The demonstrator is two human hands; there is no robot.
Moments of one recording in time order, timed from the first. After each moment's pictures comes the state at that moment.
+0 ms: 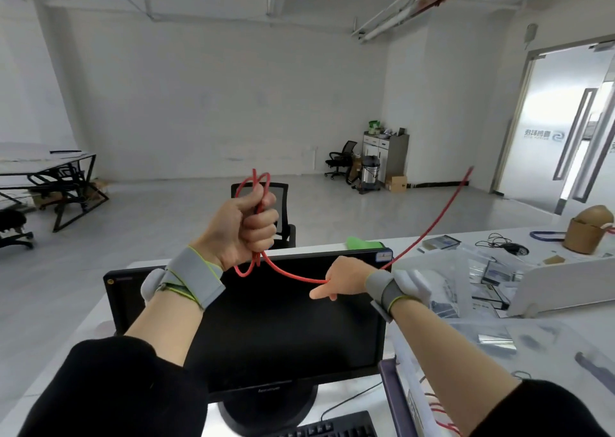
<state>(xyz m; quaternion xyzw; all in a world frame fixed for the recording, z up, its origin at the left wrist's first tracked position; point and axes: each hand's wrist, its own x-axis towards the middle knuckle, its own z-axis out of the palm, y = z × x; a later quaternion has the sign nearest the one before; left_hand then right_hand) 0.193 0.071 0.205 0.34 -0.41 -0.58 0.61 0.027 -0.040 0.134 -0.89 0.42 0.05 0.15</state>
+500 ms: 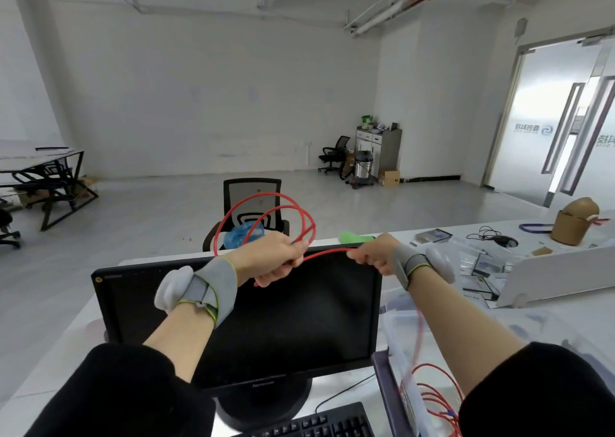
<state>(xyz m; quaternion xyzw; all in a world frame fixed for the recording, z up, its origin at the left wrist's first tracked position) 0.158 0.063 0.179 0.64 -0.61 -0.40 0.26 -0.020 -0.080 0.144 -0.66 0.58 -0.16 0.45</state>
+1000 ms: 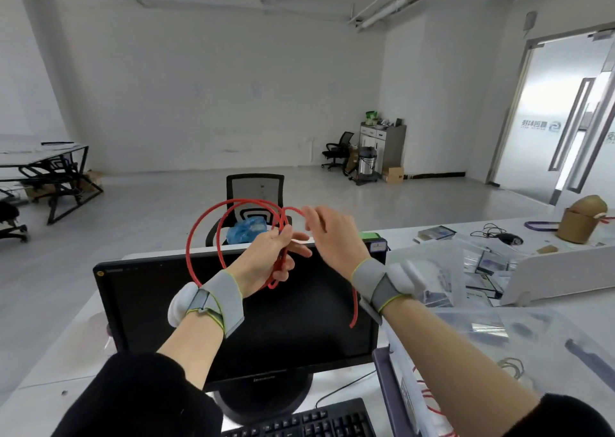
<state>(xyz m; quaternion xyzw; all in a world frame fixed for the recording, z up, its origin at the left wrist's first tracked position) 0.159 0.050 0.145 0.55 -0.46 -0.45 0.53 0.034 -0.002 0.163 -0.83 0.34 -0.40 0.19</state>
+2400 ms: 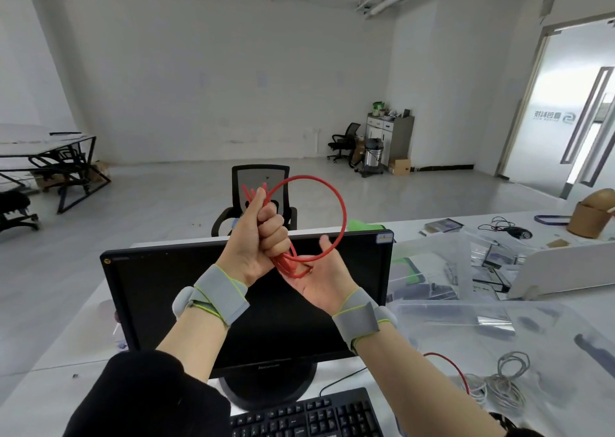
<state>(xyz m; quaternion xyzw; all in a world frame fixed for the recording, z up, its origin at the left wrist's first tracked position) 0.166 0.059 0.153 0.28 -0.31 -0.57 0.71 0.063 0.003 0.099 -0.20 0.22 -0.33 0.90</state>
